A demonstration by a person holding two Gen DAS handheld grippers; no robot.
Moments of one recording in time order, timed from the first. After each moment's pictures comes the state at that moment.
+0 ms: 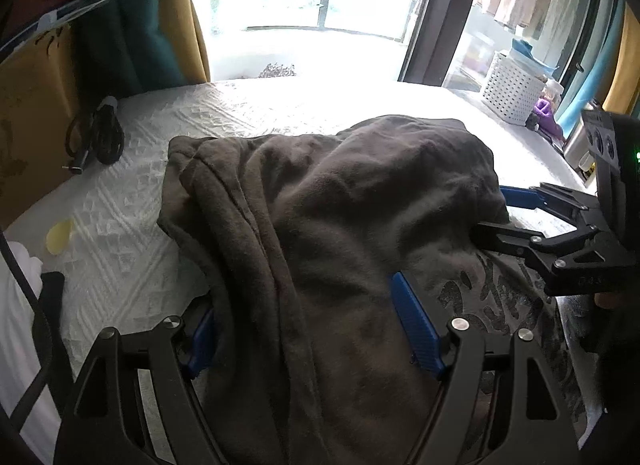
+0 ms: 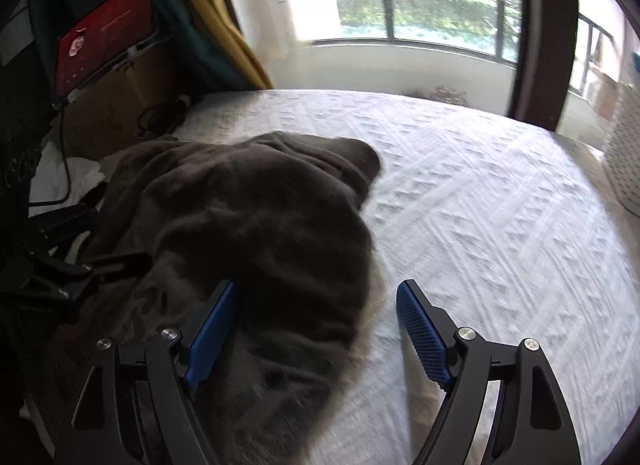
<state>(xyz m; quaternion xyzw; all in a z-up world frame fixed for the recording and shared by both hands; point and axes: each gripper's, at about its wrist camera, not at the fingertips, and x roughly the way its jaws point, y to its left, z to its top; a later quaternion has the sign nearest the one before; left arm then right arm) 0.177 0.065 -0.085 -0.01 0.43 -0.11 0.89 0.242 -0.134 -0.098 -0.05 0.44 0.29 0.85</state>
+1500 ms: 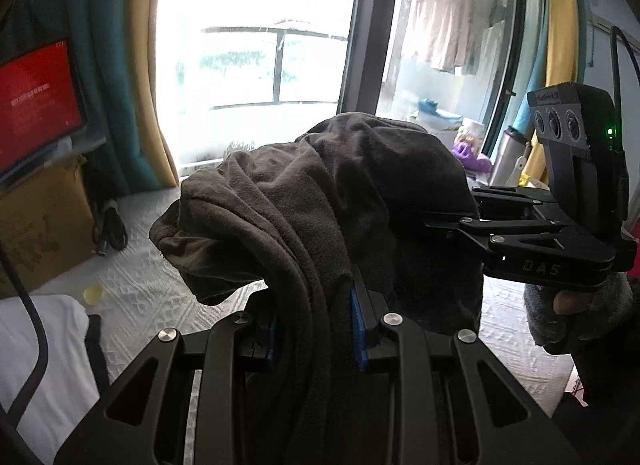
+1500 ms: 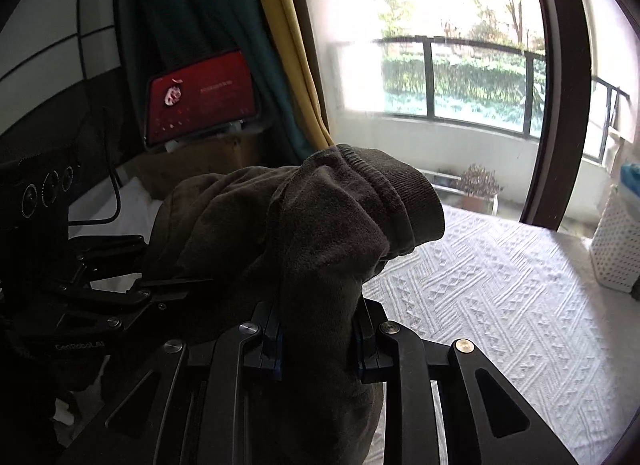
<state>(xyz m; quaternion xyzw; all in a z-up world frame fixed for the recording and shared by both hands) 0.093 0.038 0.005 0.00 0.30 -0.17 0.94 0.161 -0.134 0.014 -0.05 0.32 0.36 0.88</state>
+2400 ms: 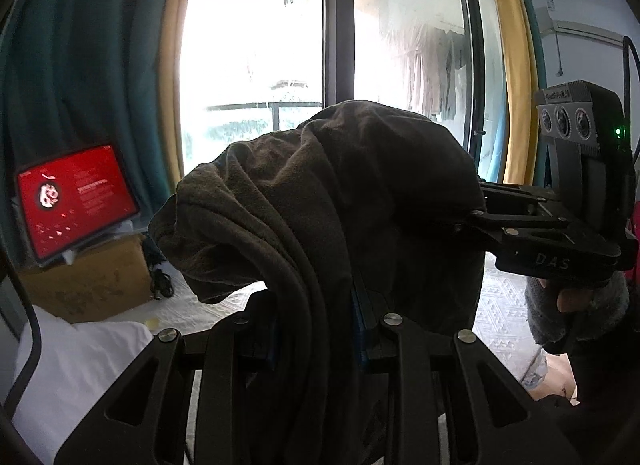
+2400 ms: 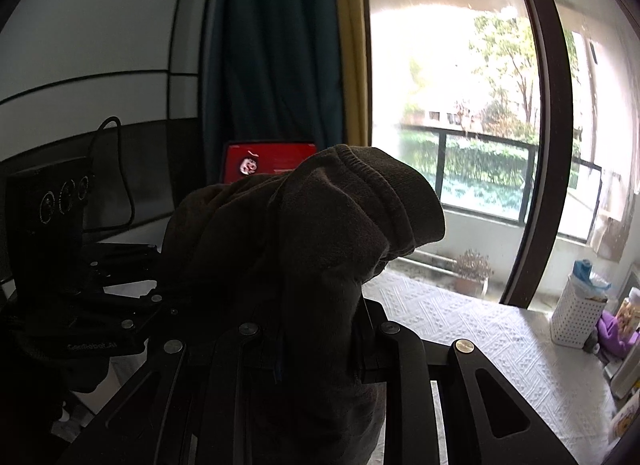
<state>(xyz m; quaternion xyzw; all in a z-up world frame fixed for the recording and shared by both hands) -0.024 0.055 0.077 0.04 0.18 -0.16 0.97 0.019 -0.132 0.114 -0.07 0.17 0.38 0.91</state>
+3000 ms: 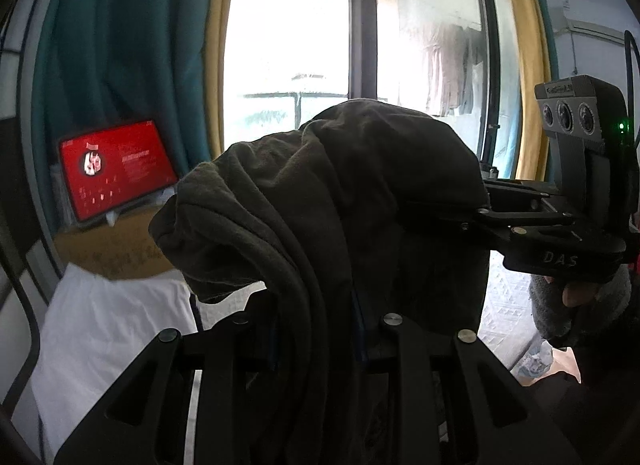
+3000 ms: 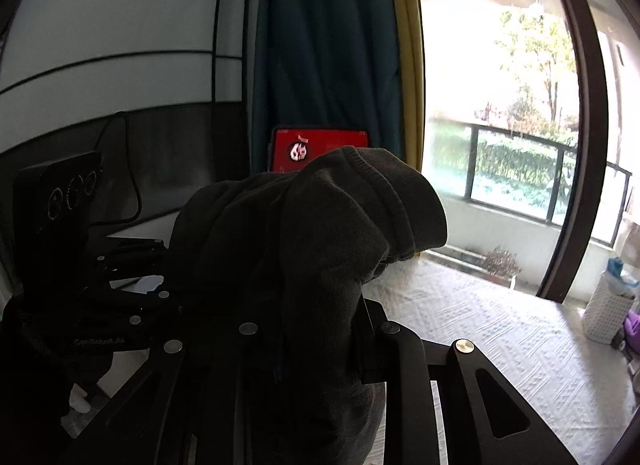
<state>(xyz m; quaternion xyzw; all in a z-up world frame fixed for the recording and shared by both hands) -0.058 0.100 0.051 0.02 0.21 -0.13 0.97 0.006 -0.089 0.089 -0.08 0.20 0.42 0.88</state>
